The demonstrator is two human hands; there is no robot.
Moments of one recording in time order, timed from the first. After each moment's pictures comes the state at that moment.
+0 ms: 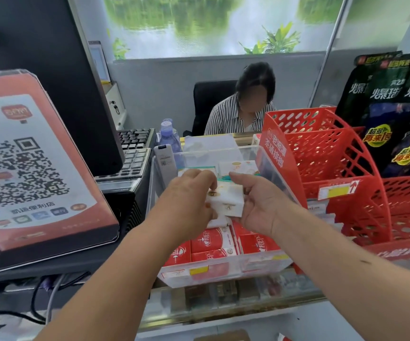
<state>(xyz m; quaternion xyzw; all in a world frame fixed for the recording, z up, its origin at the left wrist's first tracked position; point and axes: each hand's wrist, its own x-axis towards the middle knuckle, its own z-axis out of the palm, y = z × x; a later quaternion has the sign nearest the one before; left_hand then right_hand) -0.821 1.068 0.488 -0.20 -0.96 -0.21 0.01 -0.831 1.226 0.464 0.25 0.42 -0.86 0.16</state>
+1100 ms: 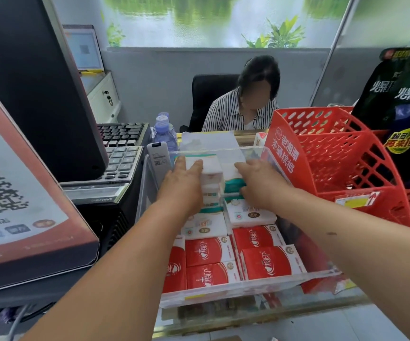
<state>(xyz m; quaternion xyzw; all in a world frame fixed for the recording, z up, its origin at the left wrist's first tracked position) -0.912 1.083 0.445 -0.07 -0.99 -0.15 -0.05 -0.923 1.266 0.430 -0.03 1.00 -0.04 0.00</state>
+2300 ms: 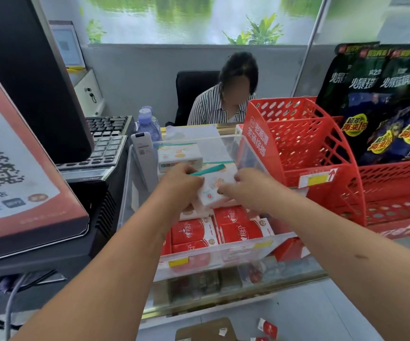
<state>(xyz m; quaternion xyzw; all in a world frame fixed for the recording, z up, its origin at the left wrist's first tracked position) -0.858 1.103 0.454 0.04 -0.79 -0.58 -0.17 -0.835 1.261 0.462 0.13 0.94 -0.30 0.12</state>
